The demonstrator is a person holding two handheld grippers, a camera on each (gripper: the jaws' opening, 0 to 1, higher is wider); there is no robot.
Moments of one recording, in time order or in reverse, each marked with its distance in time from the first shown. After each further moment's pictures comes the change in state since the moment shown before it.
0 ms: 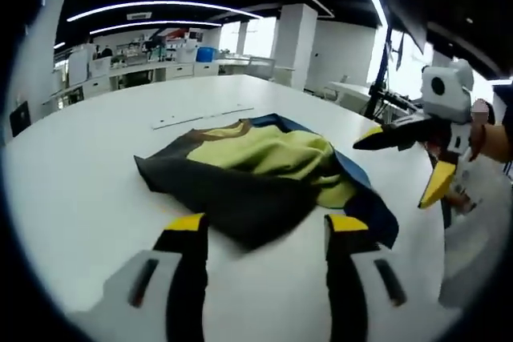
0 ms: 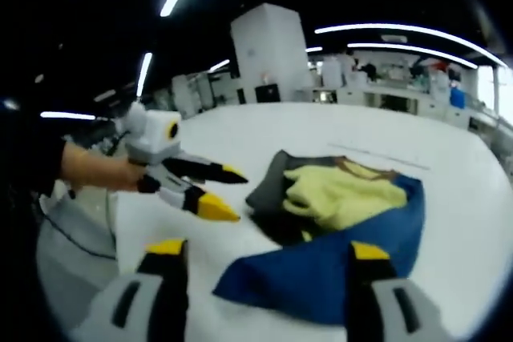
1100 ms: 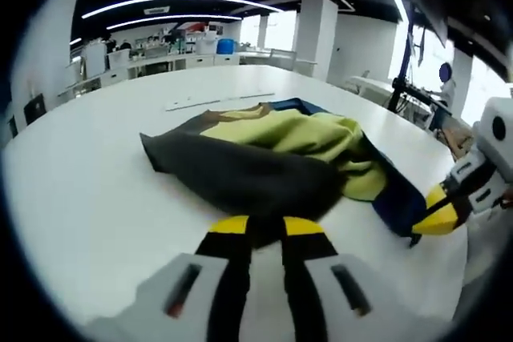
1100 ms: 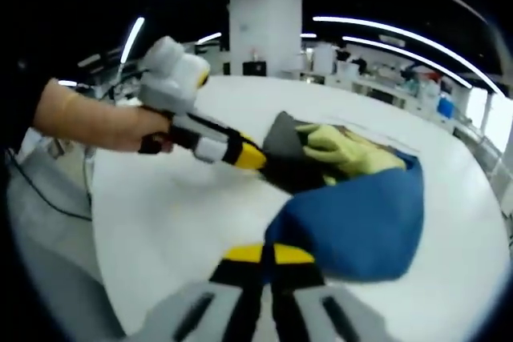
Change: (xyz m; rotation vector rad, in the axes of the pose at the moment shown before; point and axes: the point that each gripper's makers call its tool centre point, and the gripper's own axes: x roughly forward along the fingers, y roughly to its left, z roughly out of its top) left arm 0.019 0.015 -0.020 -0.078 0.003 0.093; right arm 0.010 0.020 -0.058 -0.066 0.124 -0.143
